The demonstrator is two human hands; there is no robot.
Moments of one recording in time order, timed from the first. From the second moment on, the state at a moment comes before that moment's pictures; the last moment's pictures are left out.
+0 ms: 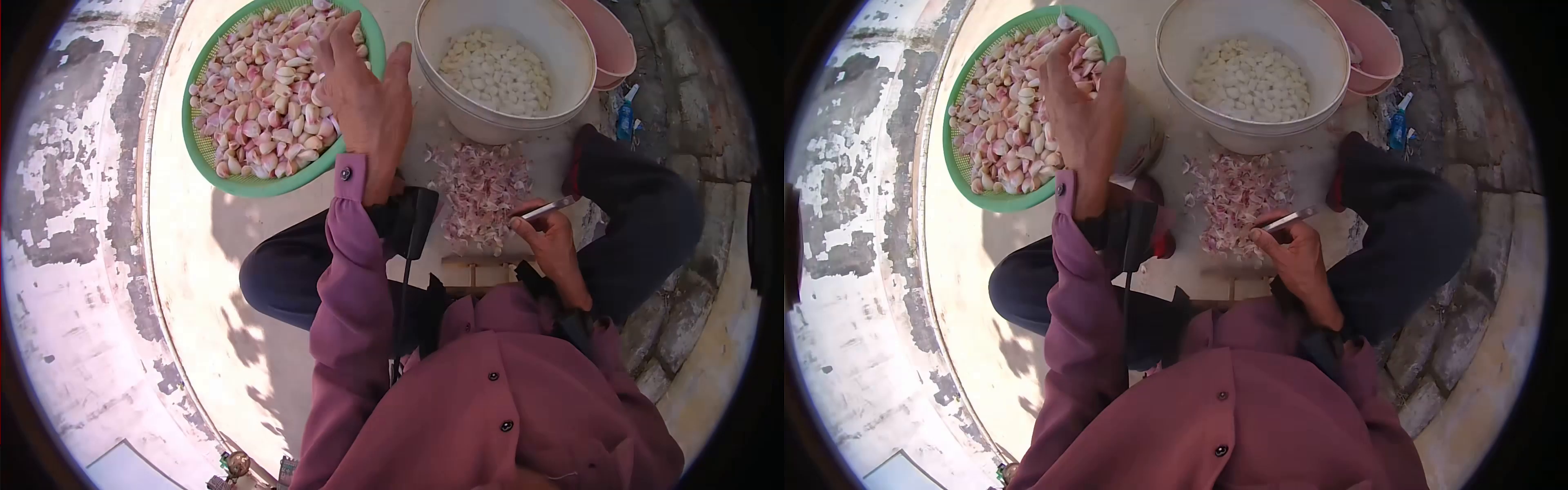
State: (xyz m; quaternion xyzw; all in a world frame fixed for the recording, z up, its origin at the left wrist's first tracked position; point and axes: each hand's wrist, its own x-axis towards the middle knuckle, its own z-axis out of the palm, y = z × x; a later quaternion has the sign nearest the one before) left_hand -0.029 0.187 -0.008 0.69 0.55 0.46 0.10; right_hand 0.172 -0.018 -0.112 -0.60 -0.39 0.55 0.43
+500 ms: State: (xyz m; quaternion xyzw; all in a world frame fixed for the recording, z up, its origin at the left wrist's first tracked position) left_hand -0.153 0.240 -0.003 0.77 0.62 0.10 -0.07; right_hand 0.158 -0.008 -0.102 -0.61 -0.45 0.54 0.38
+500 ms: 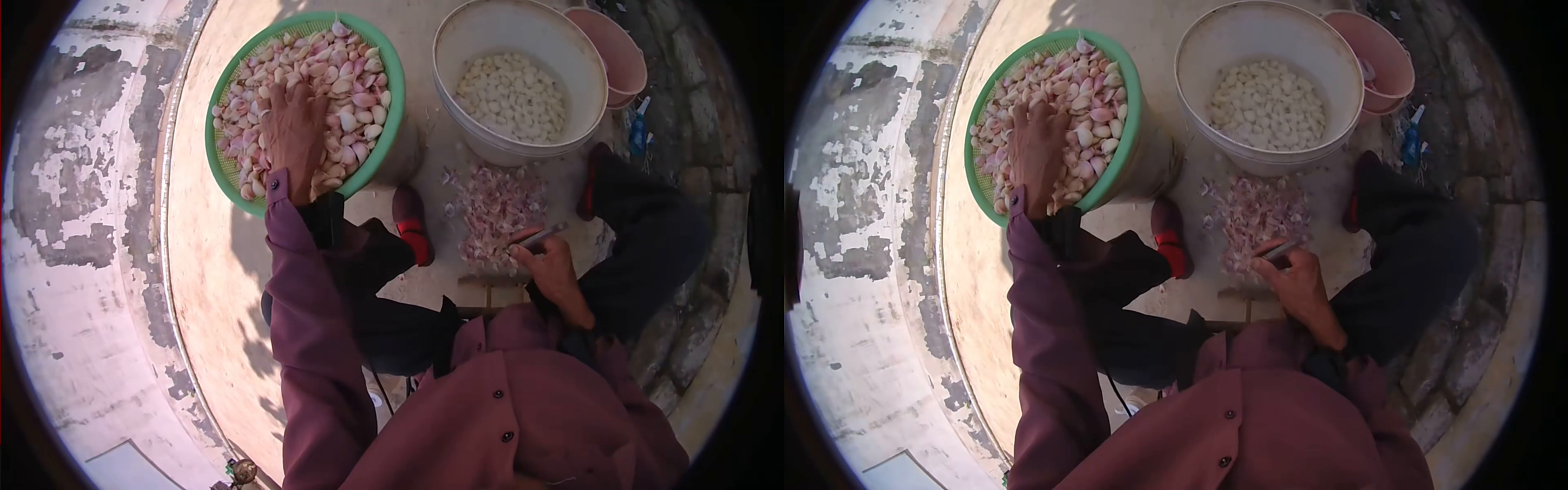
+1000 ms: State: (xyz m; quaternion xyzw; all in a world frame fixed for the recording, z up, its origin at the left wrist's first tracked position) left_hand -0.253 0.274 0.031 0.52 0.59 0.57 0.23; right_hand 0.158 -0.016 -0.114 -0.61 -0.46 0.53 0.38
